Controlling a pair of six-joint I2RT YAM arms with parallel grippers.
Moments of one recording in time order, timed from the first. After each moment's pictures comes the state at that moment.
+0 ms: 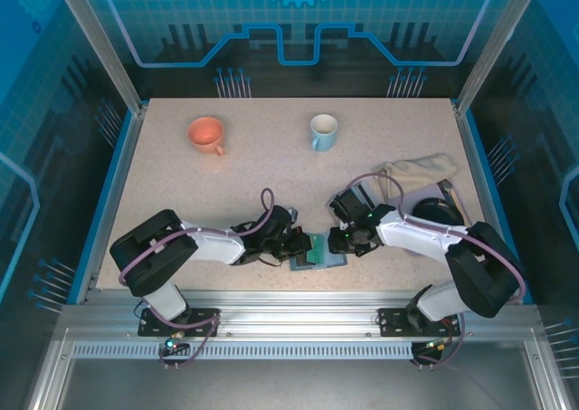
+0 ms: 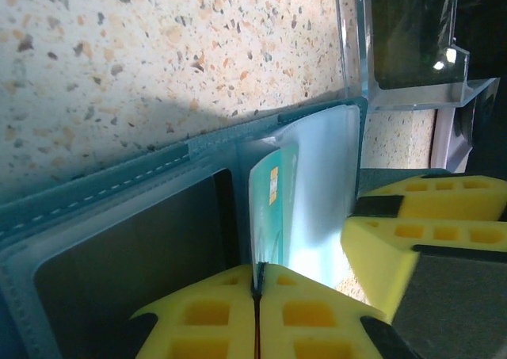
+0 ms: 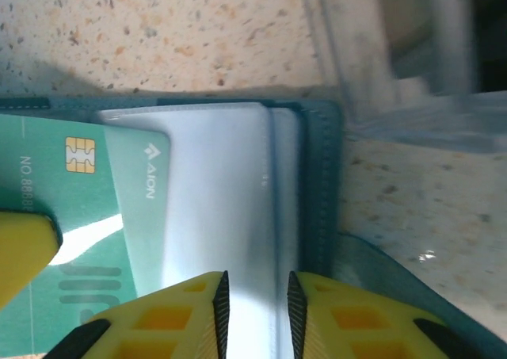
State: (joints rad) left arm -0.84 1.66 0.60 0.31 0.29 -1.18; right arm 0.67 1.42 0.72 -0.57 -0.09 0.61
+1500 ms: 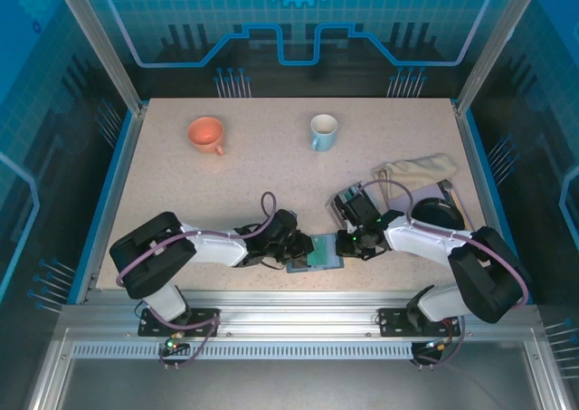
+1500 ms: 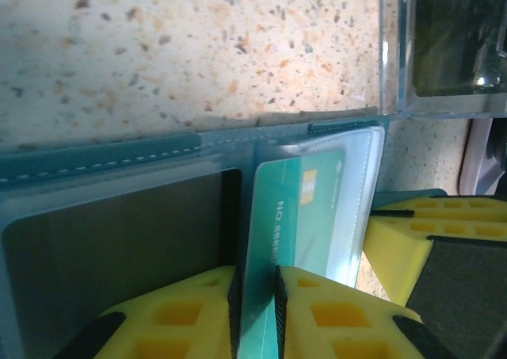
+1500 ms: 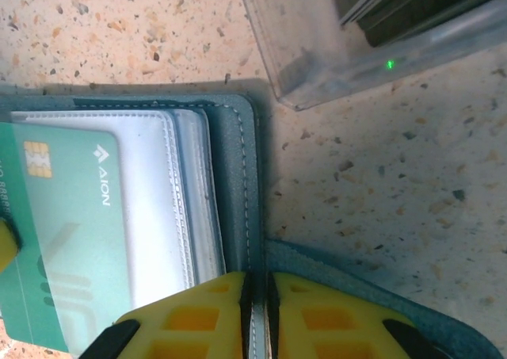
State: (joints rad) left arm -0.89 1.65 0.63 0.21 0.18 -1.24; right arm 0.61 1.40 0.62 -0.48 -0.18 0.62
